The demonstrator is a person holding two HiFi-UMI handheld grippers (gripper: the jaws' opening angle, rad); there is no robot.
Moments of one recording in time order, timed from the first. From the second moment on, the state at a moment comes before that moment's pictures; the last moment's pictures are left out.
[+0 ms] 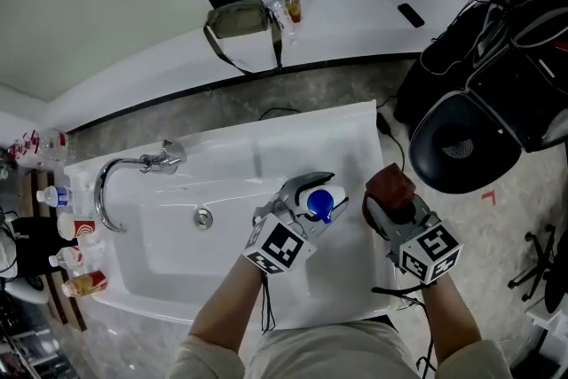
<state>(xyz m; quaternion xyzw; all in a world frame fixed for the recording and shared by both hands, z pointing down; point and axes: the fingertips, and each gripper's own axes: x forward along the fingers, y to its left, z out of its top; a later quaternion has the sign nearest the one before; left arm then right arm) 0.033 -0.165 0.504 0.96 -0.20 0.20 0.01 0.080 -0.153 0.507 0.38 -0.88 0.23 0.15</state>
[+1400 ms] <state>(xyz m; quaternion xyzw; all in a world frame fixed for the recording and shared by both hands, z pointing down) 0.014 -0.156 0.356 0.96 -0.24 0.13 0.10 -0.051 -0.078 0.434 0.20 -0.96 0.15 0.15</state>
